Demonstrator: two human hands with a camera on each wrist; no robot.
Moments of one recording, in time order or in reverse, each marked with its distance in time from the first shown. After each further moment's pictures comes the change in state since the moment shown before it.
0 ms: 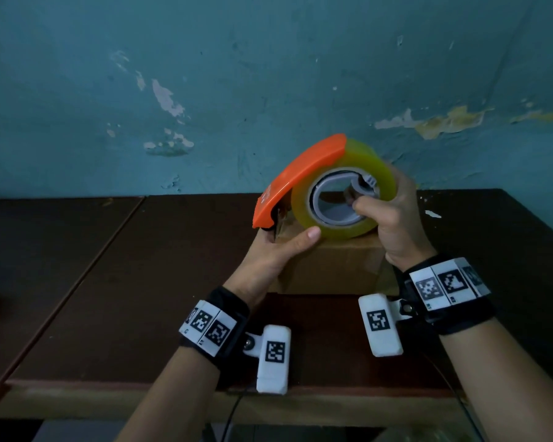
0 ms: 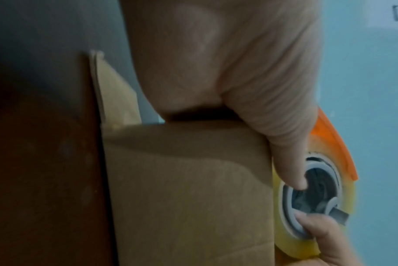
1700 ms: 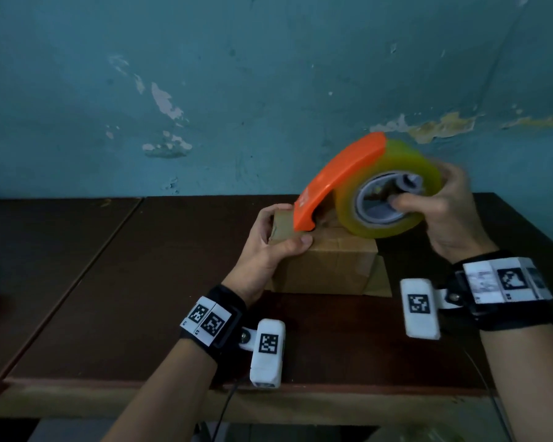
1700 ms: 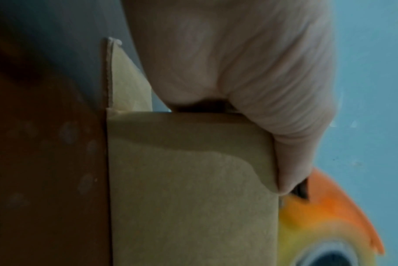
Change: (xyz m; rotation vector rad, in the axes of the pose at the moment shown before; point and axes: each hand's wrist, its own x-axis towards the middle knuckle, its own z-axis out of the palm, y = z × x) left_hand 0.005 -0.009 -0.002 -0.007 0.076 0.013; right_hand 0.005 -0.025 -0.065 -0.116 -0.003 0.098
